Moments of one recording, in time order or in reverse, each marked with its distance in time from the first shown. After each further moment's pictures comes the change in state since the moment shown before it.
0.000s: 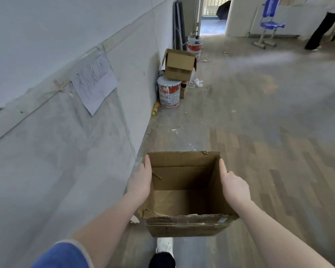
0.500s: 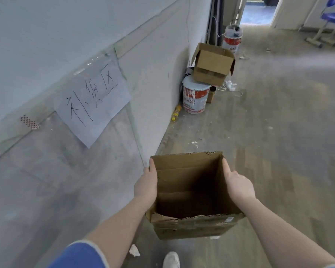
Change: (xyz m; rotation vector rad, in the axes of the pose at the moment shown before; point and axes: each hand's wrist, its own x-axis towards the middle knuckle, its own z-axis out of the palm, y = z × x) left_hand 0.261 -0.025 0.009 -0.136 -0.069 -0.280; right_hand 0.312 -0.072 -0.018 -0.075 -0.097 -0.192
